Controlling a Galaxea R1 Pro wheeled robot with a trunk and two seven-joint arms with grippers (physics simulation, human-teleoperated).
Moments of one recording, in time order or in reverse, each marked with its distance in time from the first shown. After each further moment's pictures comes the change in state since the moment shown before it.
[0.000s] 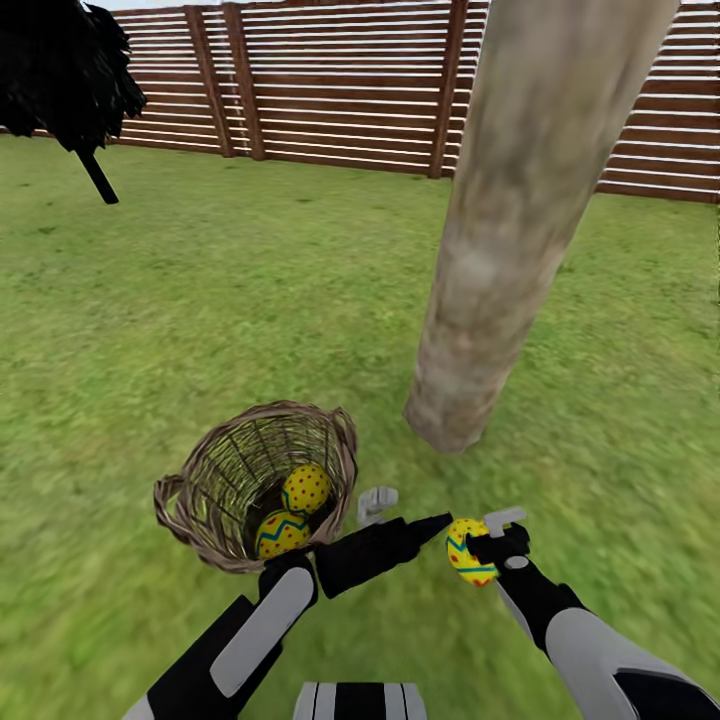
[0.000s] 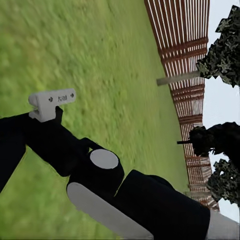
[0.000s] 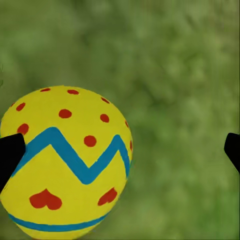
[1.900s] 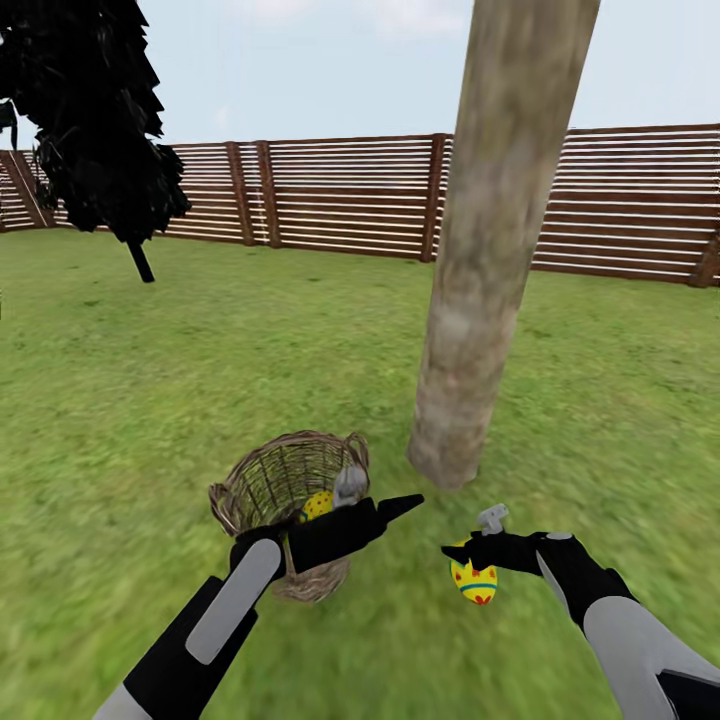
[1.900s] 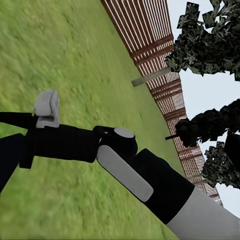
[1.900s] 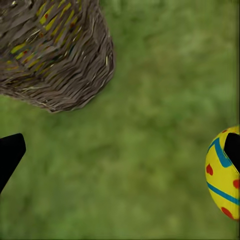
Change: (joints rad) left arm -0.004 0.017 0.182 -0.011 0.003 0.203 -0.099; right arm 0.000 -0.102 -0.109 -0.164 -0.024 0.230 0.938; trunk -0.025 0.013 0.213
